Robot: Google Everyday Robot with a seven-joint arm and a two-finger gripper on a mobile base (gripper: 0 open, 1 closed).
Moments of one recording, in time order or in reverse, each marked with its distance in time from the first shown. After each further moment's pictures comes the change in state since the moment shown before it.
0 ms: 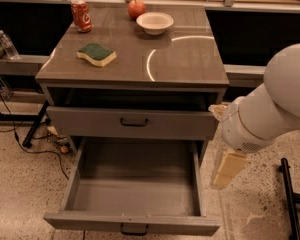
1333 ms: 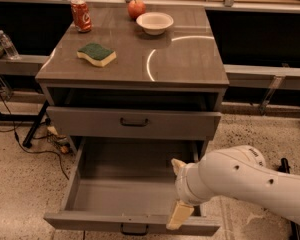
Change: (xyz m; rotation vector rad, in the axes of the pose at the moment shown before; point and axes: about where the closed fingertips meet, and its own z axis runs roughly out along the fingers) arm -0.020 0.082 0.204 -0.078 -0.115 0.021
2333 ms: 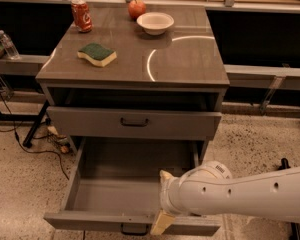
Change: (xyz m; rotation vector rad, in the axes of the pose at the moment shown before) arm -0.003 0.013 0.090 0.019 -0.021 0.057
